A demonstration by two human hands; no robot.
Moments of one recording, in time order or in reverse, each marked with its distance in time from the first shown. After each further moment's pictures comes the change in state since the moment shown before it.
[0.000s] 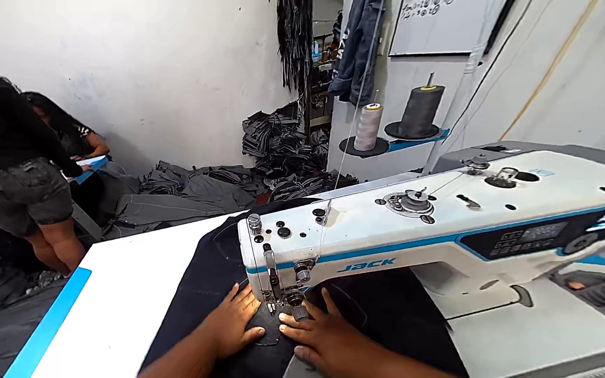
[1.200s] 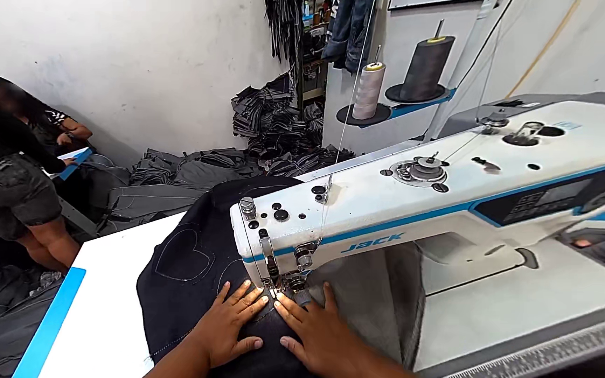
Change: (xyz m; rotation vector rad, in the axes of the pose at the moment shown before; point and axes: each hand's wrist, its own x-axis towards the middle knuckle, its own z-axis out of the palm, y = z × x) left_hand -0.028 -0.016 0.022 -0.046 0.072 0.128; right_hand 0.016 -0.043 0.026 -0.052 0.041 0.247
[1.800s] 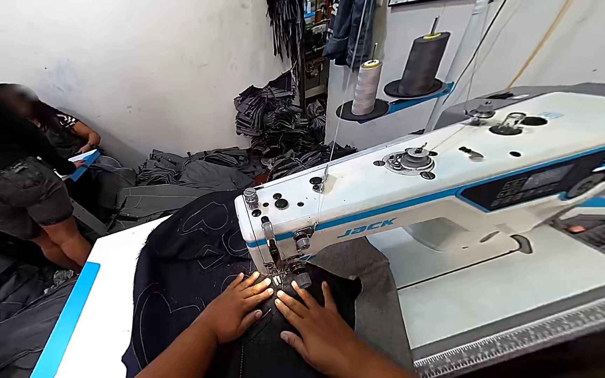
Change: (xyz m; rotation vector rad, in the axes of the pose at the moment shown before) left_hand 0.004 -0.010 0.006 -0.063 0.113 0.151; right_hand -0.011 -0.011 0.018 0.098 0.078 -0.009
